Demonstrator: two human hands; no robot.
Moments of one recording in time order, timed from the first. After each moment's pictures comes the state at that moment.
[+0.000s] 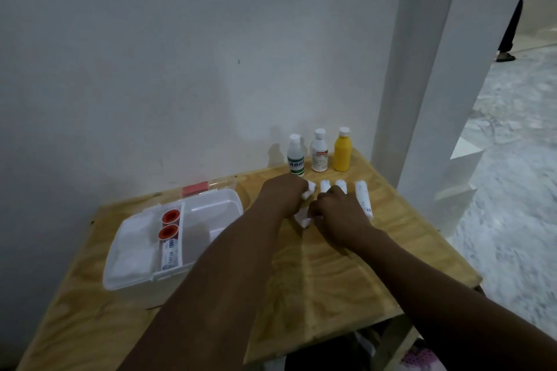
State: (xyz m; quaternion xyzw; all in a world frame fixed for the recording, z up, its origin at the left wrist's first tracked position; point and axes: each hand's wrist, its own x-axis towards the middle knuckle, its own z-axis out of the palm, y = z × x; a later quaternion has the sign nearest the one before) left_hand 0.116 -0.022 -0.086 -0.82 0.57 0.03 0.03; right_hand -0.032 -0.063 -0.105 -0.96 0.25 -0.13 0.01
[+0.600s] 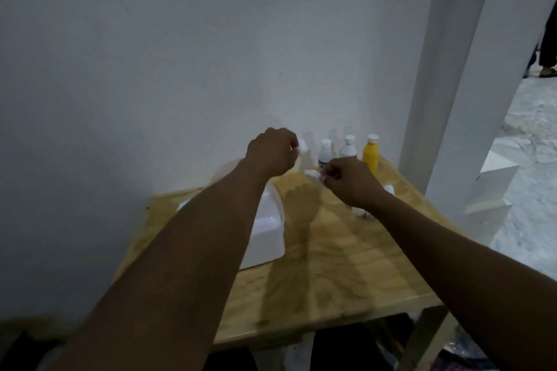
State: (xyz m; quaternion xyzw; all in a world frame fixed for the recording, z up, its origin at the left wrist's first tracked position) left_hand 0.158 0.054 0.013 -0.84 0.50 -0.12 -0.16; right_hand -0.014 -0.037 -0.028 -0.90 0.25 -0.24 0.28
